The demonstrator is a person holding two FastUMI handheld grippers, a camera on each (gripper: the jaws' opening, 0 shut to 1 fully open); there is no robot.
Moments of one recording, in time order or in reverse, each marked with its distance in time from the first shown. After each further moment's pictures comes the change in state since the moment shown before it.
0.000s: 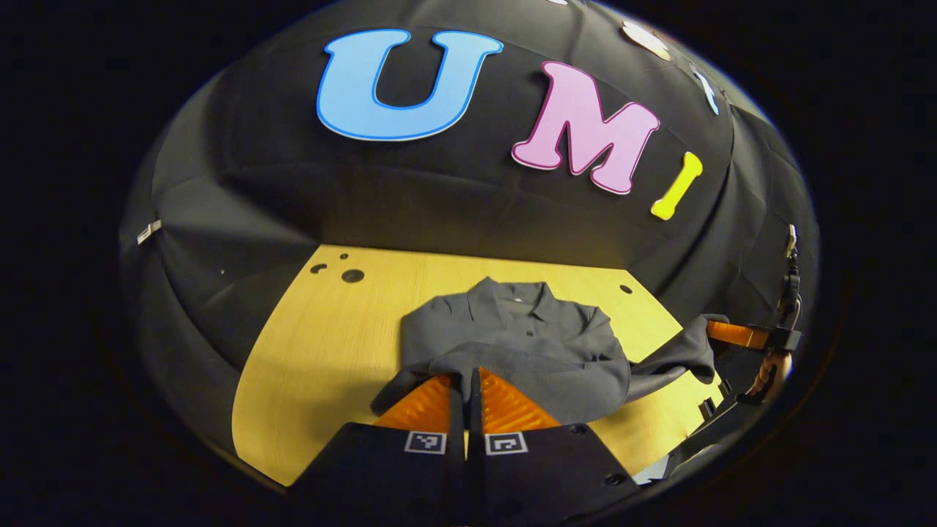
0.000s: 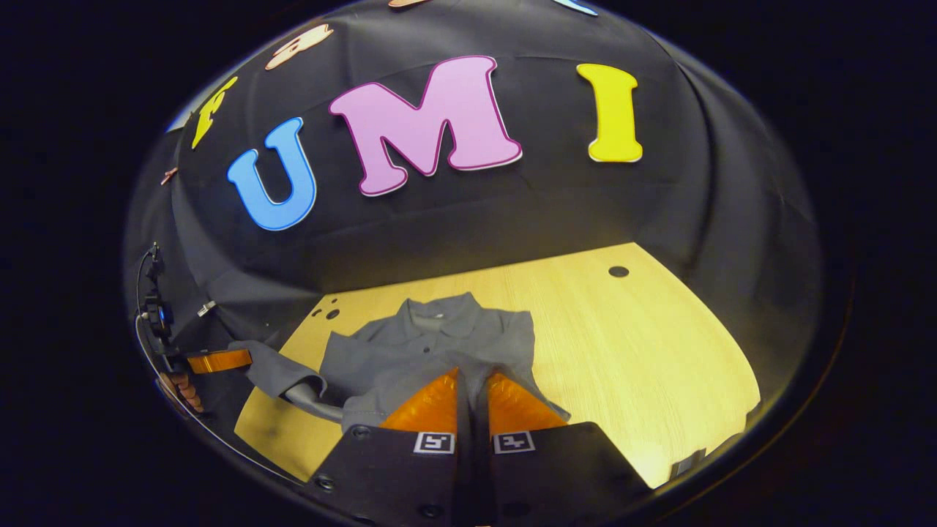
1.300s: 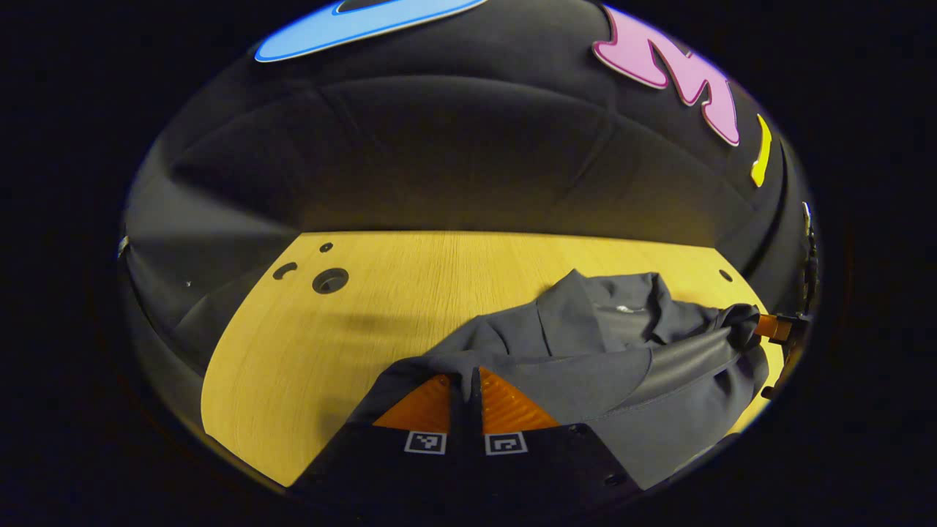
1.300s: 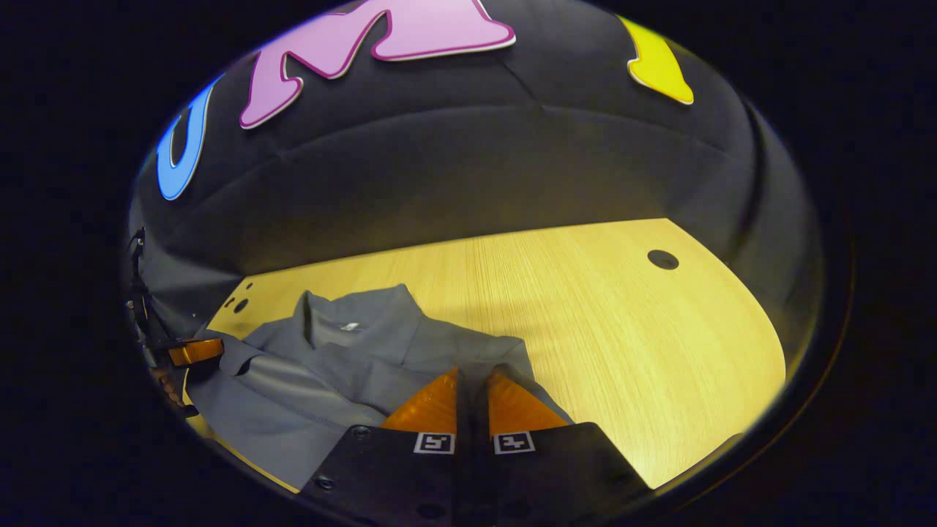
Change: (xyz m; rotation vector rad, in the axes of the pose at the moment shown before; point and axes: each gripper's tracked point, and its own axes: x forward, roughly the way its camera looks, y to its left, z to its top) left arm 0.260 0.070 -0.024 0.049 0.140 0.186; right arm 0.263 -0.071 -0.064 -0.037 0.167 -0.109
